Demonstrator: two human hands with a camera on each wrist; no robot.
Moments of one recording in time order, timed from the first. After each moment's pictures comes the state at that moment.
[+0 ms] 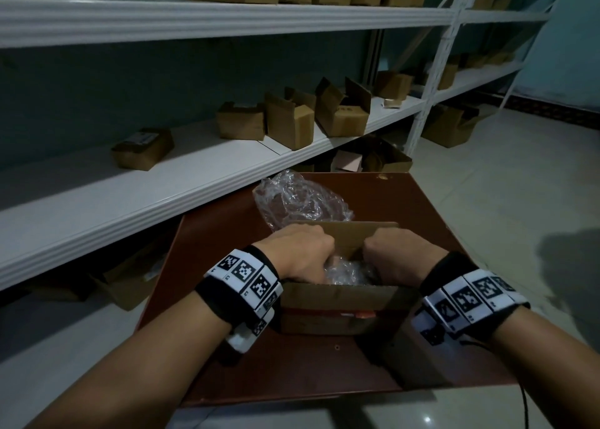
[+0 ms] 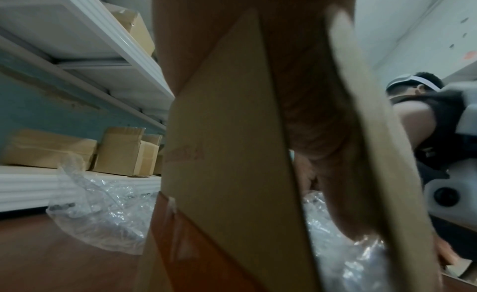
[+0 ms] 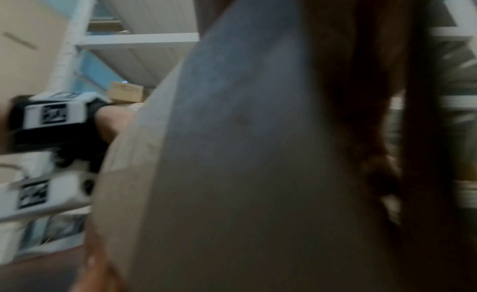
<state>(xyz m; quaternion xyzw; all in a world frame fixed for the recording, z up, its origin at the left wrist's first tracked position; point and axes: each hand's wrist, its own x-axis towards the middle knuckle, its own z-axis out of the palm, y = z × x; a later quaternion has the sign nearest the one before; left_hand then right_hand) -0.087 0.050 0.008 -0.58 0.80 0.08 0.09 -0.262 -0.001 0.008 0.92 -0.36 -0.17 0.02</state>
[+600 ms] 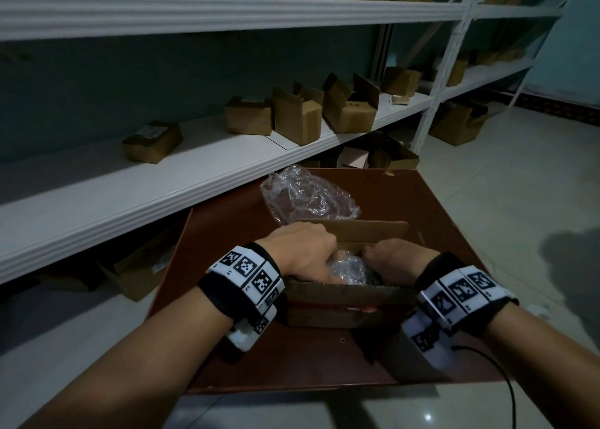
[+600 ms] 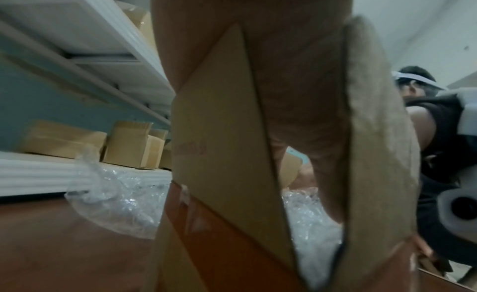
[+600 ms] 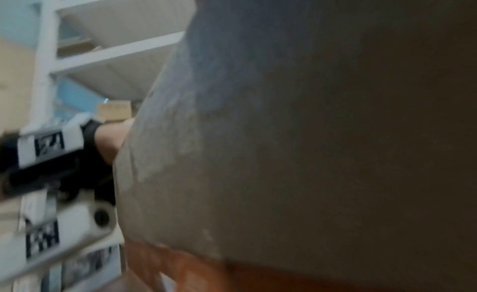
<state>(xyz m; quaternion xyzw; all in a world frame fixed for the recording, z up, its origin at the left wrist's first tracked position) -0.079 0.056 0.000 -0.59 0.80 0.09 0.09 -0.253 -0.003 -0.011 0.90 -0.35 -0.26 0.00</state>
